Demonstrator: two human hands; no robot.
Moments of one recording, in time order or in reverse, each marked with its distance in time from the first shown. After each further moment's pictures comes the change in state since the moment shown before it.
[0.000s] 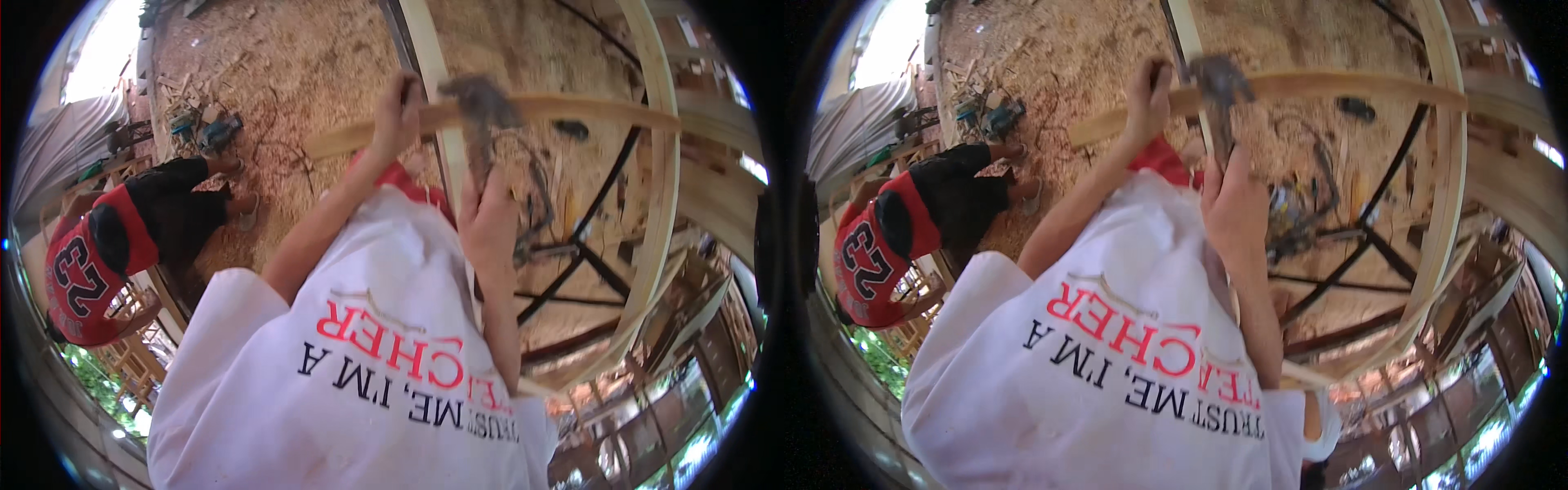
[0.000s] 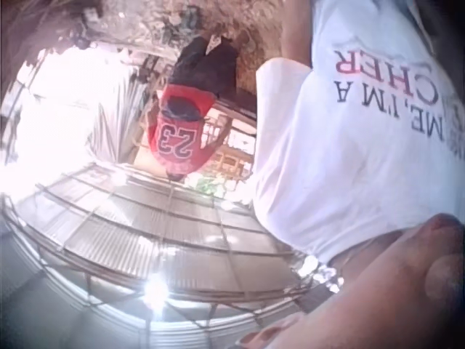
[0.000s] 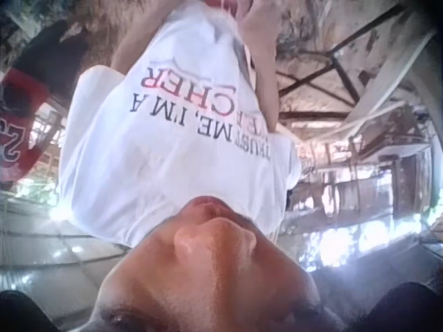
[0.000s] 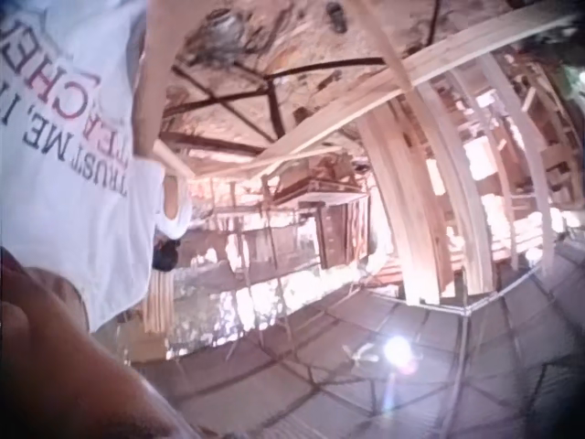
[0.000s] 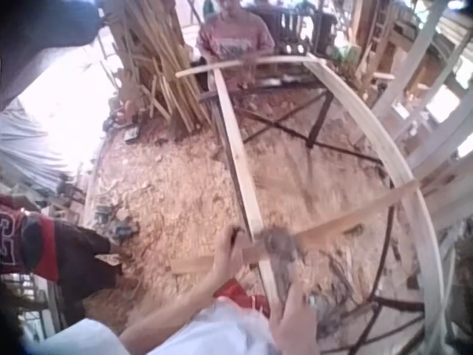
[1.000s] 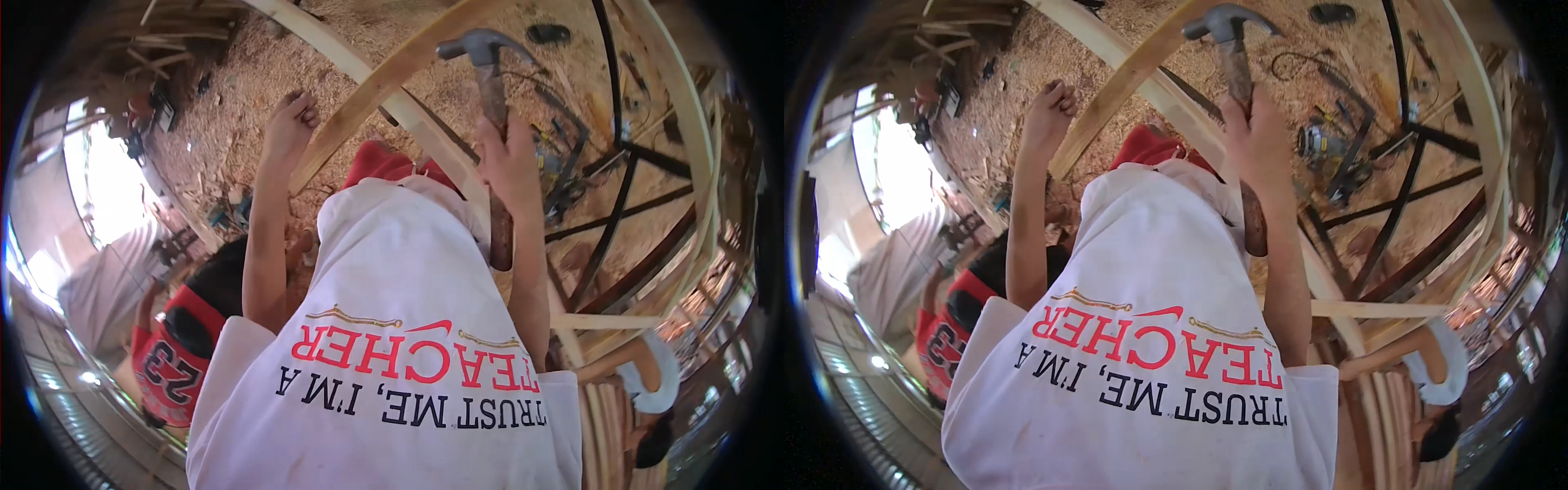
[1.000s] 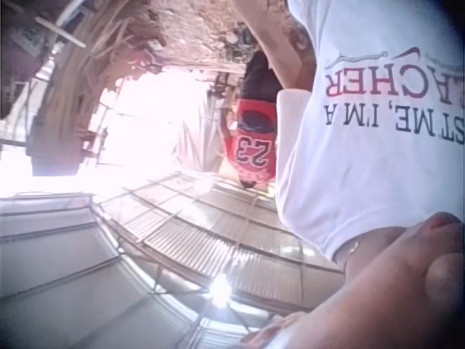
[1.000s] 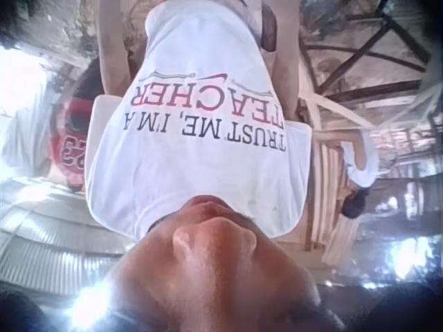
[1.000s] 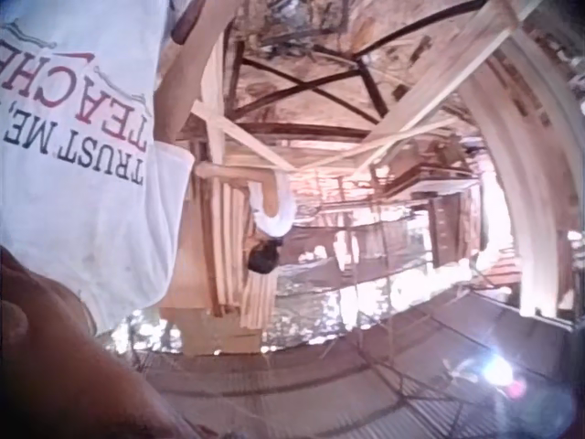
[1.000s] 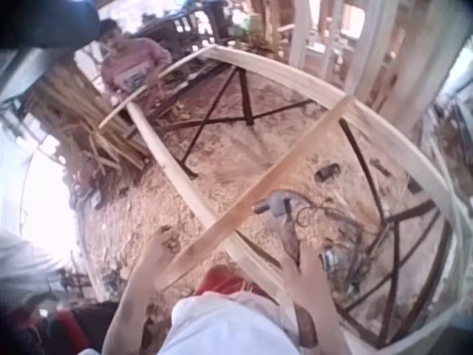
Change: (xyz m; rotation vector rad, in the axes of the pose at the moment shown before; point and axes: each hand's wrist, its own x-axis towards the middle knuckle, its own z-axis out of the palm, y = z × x) left_hand 0.062 0.021 -0.077 -0.435 -0.400 -0.843; right_hand -0.021 0.085 0.002 0.498 0.281 0.350
